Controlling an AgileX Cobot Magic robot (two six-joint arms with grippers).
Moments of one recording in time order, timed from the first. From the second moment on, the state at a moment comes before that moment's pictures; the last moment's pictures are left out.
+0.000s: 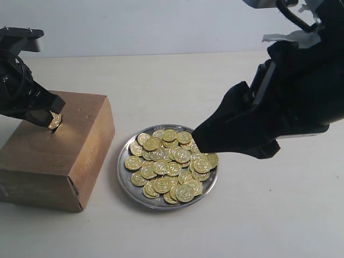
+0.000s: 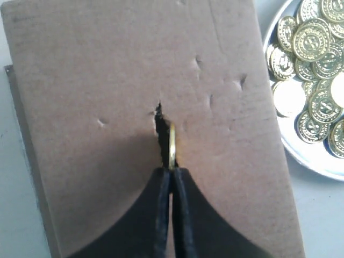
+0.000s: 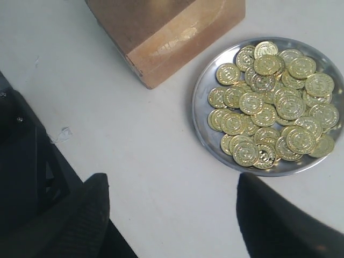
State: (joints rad) left arm -0.27 1.56 -1.03 -0.19 0.83 0.25; right arm 0.69 1.10 -0.95 0.43 0.90 -0.21
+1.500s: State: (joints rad) left arm -0.27 0.26 -0.25 -0.70 0.33 0.47; right arm 0.69 0.24 -0.28 0.71 0.20 -0.53
